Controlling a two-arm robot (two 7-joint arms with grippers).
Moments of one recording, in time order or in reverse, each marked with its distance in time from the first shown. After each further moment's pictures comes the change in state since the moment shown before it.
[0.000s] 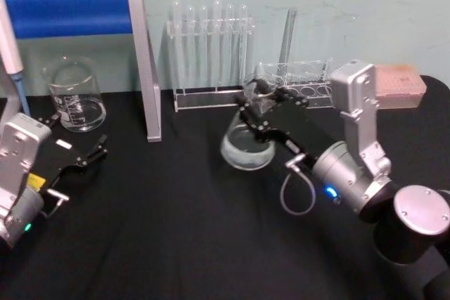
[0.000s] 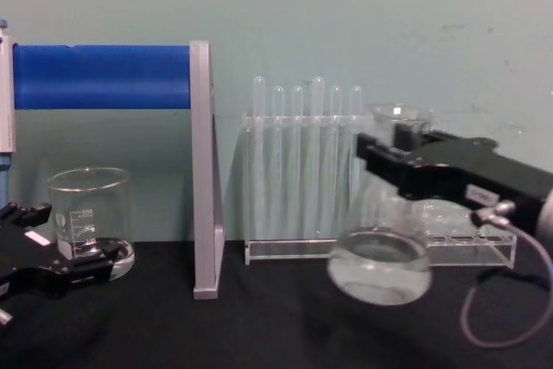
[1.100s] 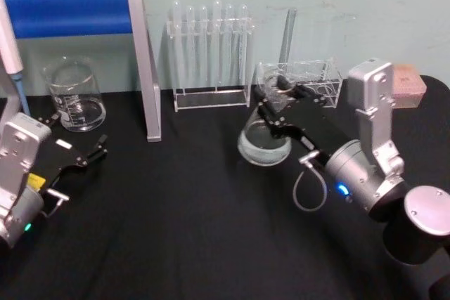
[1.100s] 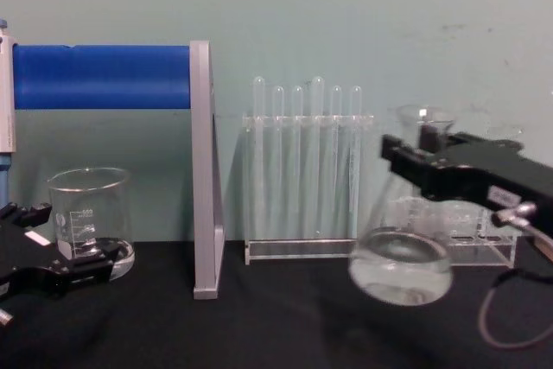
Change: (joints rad) left arm 0.000 0.000 0.000 0.000 0.000 0.000 0.000; right arm -0.021 -0.026 0.060 0.000 -0.040 0.006 0.003
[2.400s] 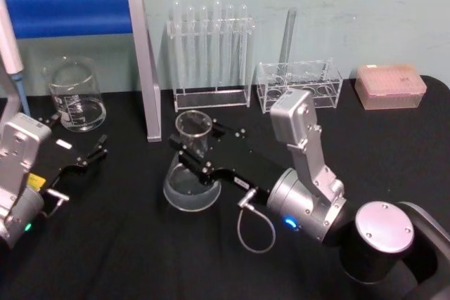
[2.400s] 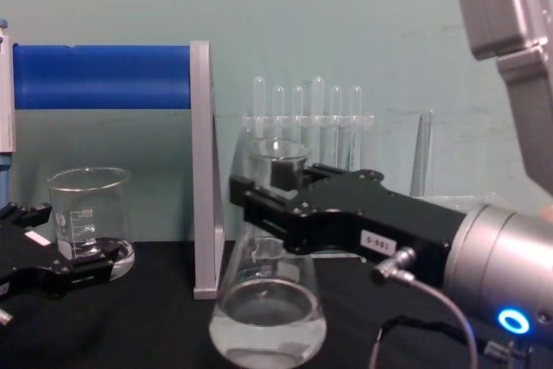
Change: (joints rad) left arm 0.000 0.000 0.000 0.000 0.000 0.000 0.000; right arm 0.025 0.019 -0.202 -0.021 0.043 0.012 0.117
